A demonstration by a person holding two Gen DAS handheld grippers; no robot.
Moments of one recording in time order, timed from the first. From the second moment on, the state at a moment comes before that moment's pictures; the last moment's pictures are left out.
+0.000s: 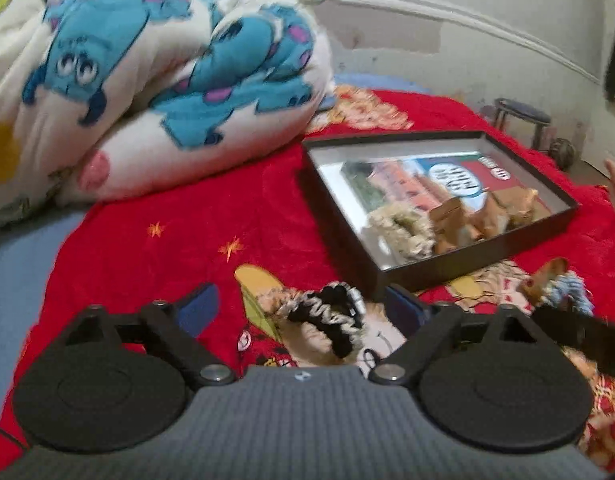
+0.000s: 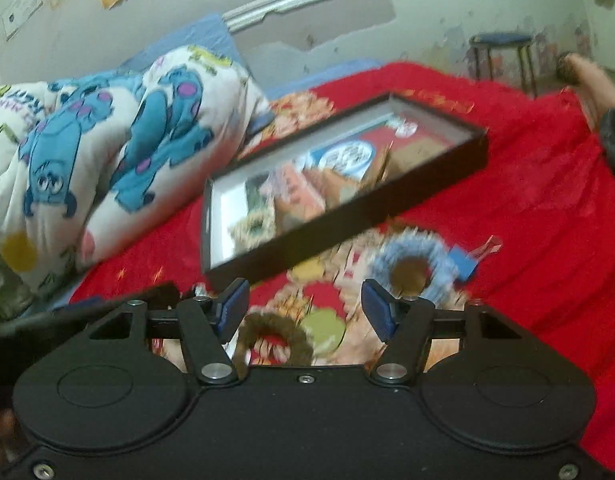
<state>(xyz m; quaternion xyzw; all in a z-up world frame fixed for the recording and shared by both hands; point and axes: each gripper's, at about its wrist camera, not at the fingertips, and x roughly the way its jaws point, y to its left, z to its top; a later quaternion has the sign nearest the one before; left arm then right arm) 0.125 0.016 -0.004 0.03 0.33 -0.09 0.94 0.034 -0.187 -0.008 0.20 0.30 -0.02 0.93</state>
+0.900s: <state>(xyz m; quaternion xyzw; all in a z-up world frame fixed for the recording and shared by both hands) 0.145 0.006 -0.035 0.05 0.39 -0.03 0.92 0.050 -0.148 -0.064 0.16 0.31 -0.05 0.94</state>
